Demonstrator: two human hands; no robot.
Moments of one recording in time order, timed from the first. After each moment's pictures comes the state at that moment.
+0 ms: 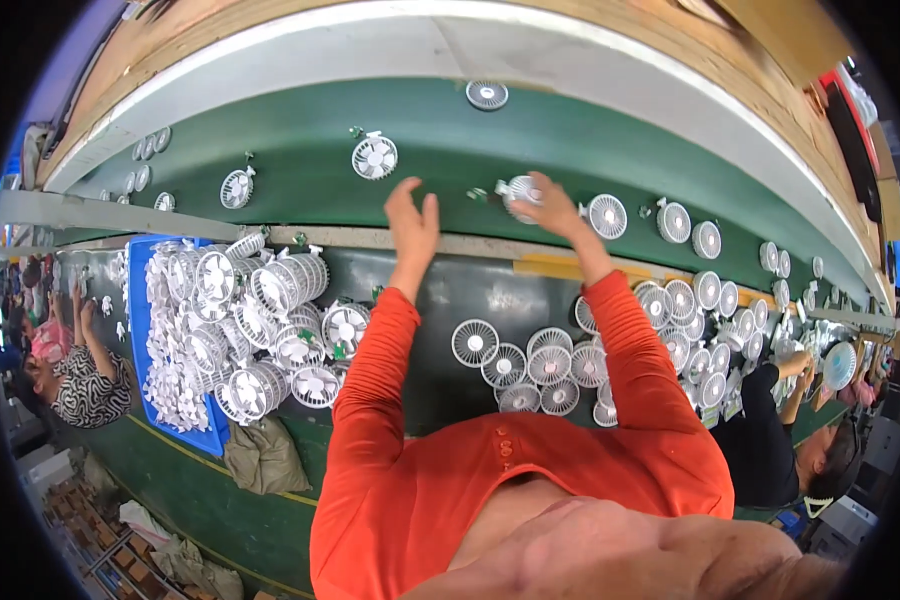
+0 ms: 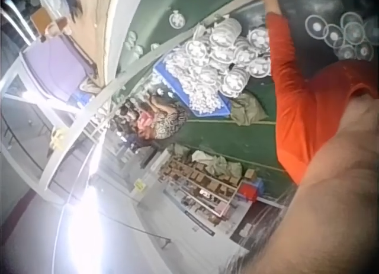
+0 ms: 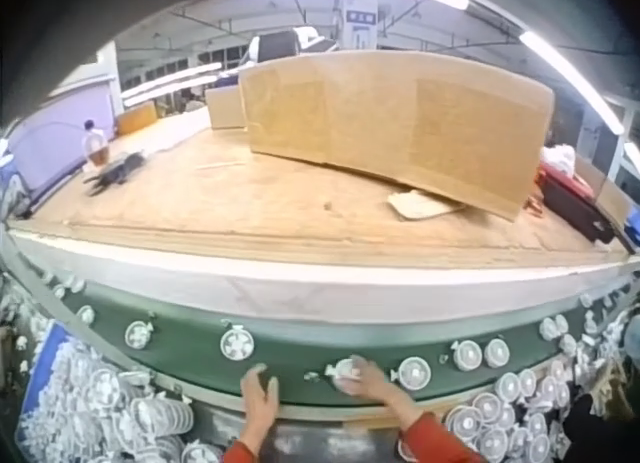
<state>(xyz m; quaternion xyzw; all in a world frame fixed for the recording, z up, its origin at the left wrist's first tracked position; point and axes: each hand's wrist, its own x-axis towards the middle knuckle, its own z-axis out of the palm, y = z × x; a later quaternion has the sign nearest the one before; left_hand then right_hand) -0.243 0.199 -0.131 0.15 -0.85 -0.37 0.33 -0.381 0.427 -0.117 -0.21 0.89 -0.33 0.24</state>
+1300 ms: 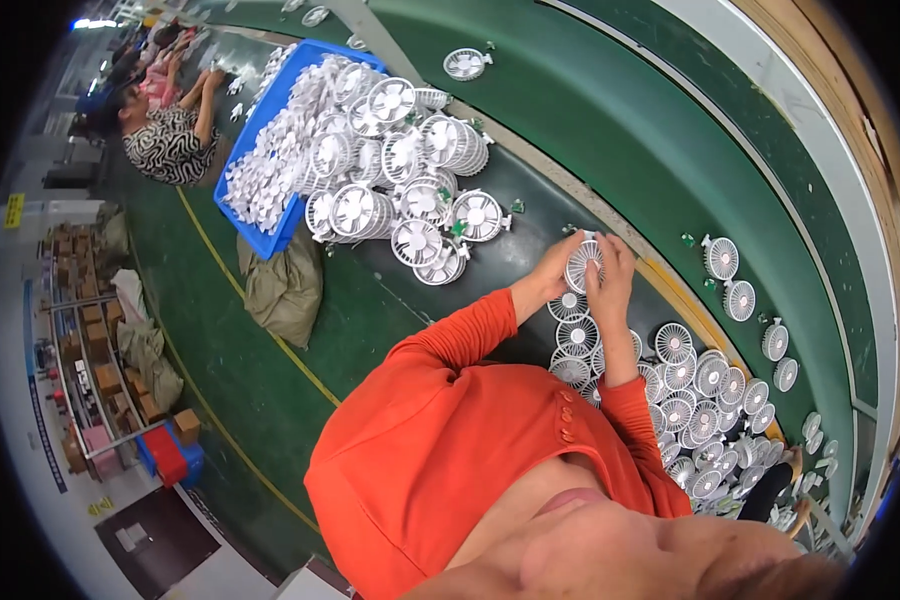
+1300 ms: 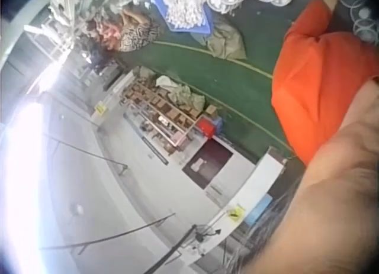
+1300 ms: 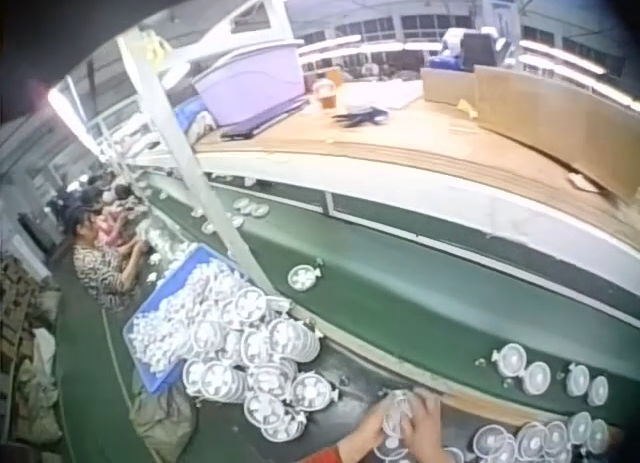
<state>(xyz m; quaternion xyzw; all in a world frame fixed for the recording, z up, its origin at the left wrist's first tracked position) -0.114 0.301 -0.140 0.29 -0.14 -0.94 0.06 -0.175 0.409 -0.084 -0.40 0.82 -0.41 0.04</state>
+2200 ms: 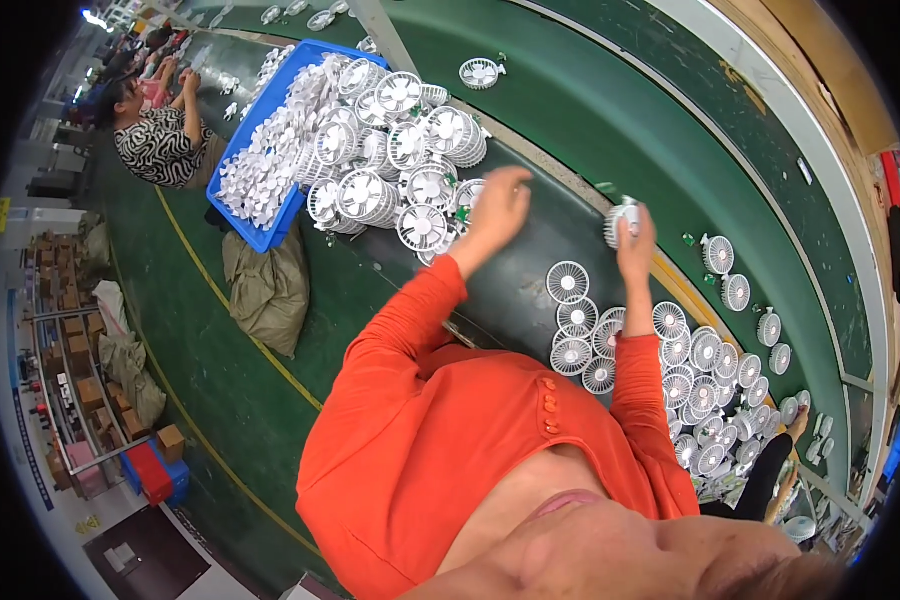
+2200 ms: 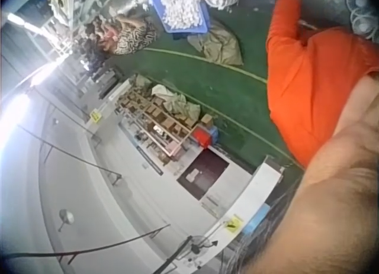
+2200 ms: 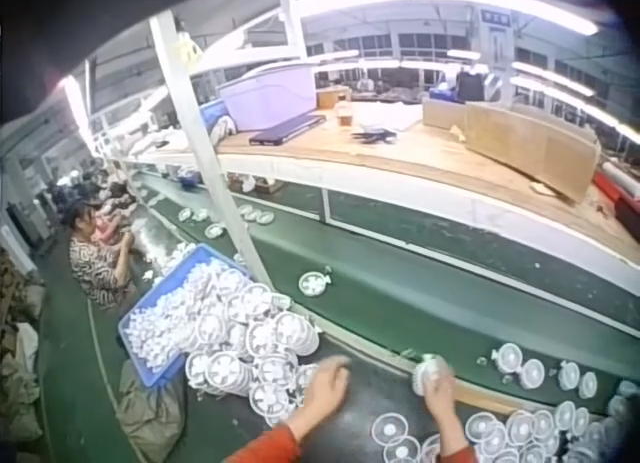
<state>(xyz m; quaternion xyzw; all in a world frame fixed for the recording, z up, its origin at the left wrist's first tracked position) -0.059 0.208 -0.047 0.21 -0.84 -0.36 0.34 -0.231 0.420 -0.112 -0.30 0.83 -0.46 -0.03</state>
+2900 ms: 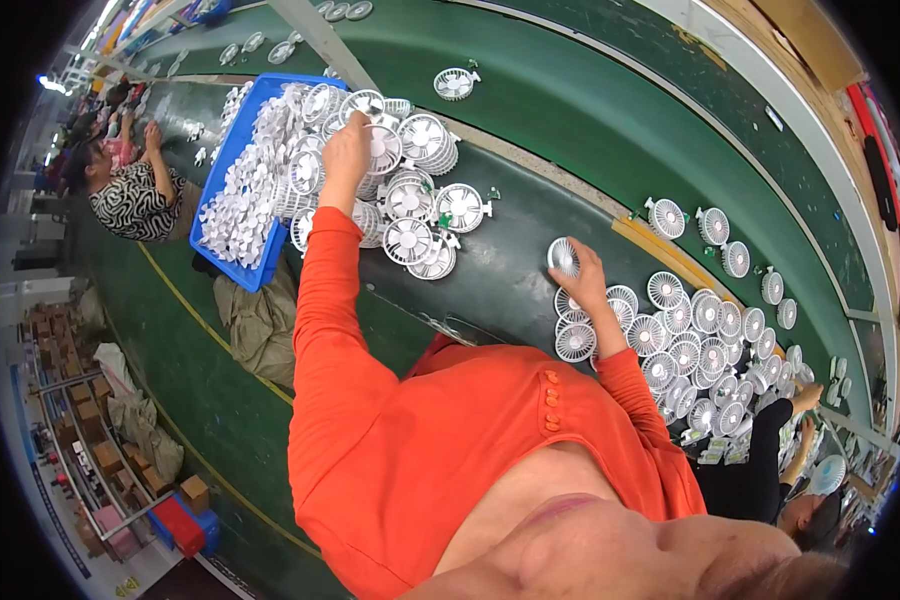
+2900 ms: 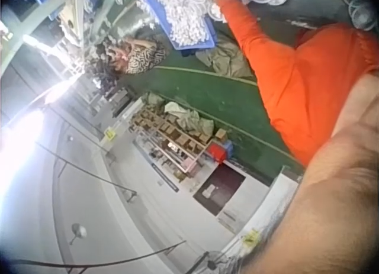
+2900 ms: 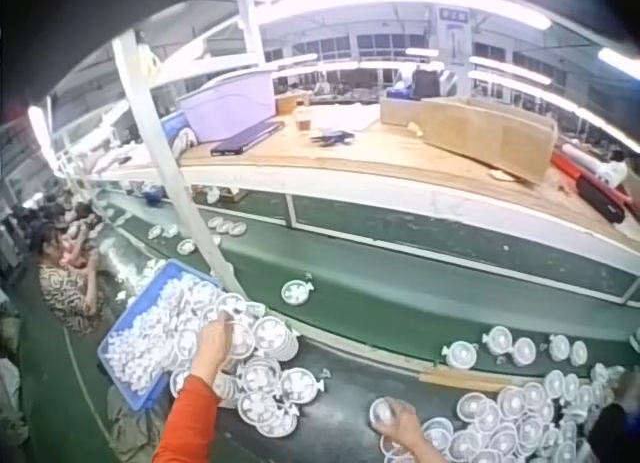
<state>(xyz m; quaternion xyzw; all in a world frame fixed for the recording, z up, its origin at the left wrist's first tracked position) -0.005 0.009 0.003 0.33 -0.92 -0.06 0.19 -0.129 0.442 -0.132 -0.34 0.85 -0.38 0.14</state>
